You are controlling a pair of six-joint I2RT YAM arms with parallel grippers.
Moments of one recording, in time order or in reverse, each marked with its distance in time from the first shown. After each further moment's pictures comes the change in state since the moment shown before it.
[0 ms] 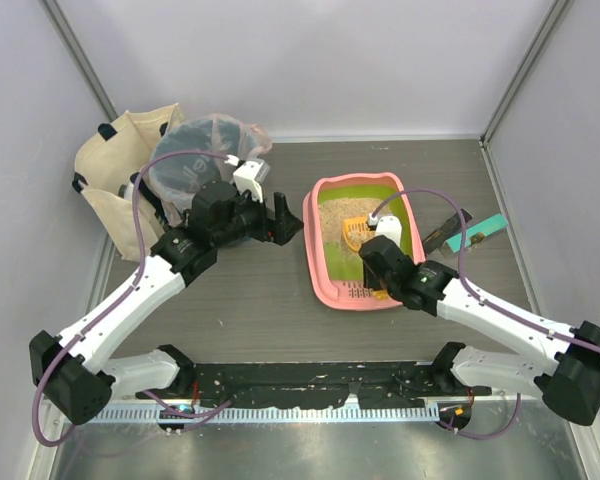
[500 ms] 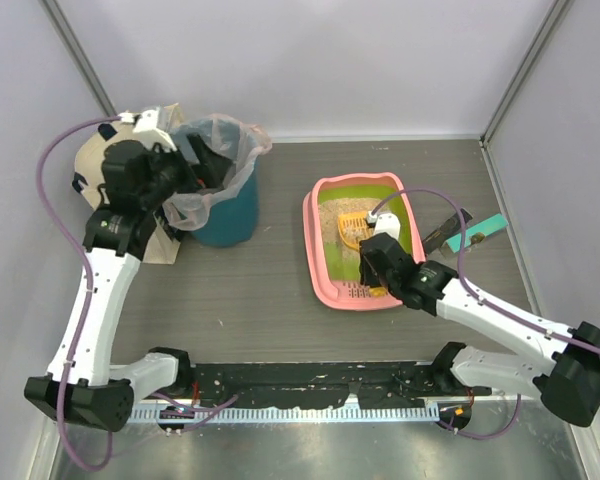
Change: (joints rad) left arm 0.392 -0.030 0.285 -0.172 0.106 -0.036; right arm -0.016 -0.008 -0.031 0.093 -0.054 -0.030
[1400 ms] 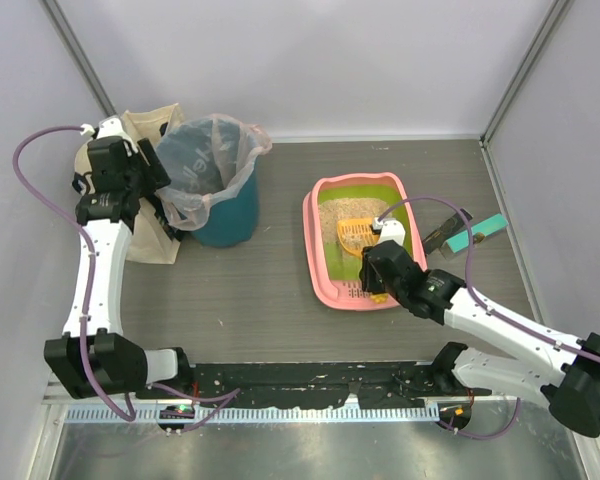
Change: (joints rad) left arm 0.354 0.150 0.002 -0.118 -0.330 0.117; right arm 0.005 -0.069 -0.061 0.022 -0.045 0.031
